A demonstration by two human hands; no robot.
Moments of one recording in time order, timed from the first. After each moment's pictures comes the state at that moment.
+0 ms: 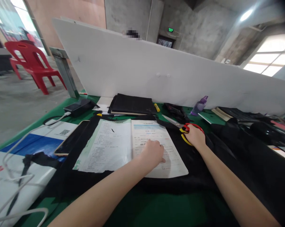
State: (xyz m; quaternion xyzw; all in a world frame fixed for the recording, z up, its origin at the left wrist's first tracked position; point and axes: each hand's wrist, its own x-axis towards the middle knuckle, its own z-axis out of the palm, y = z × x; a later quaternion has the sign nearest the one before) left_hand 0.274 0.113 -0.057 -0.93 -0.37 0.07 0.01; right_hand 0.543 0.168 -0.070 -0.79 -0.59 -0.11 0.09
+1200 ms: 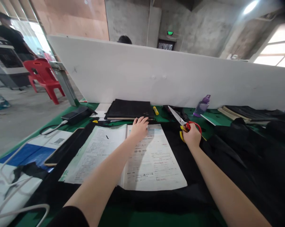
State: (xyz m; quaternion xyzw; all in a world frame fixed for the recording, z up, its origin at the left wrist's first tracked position) left_hand 0.266 0.239 -0.082 -0.85 -0.48 -0.18 0.11; right_hand 0.553 0.205 -0.102 -0.77 -0.52 -0.12 0.34
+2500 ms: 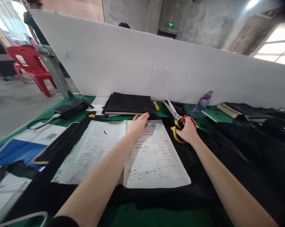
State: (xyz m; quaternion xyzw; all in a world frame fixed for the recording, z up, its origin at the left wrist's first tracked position) left_hand 0.253 0.258 -0.112 -0.86 -0.43 -0.27 0.00; right_hand 0.534 0.209 -0.097 -0.68 -0.65 -0.09 0.34
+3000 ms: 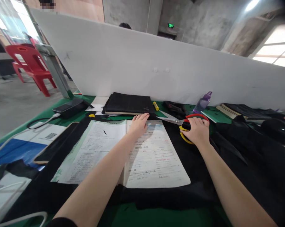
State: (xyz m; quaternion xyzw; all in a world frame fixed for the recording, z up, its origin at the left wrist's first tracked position) left_hand 0.252 0.259 -0.115 -0.85 -0.44 -0.28 0.03; right_hand 0.559 0.187 -0.078 -0.60 -0.70 -0.35 0.18
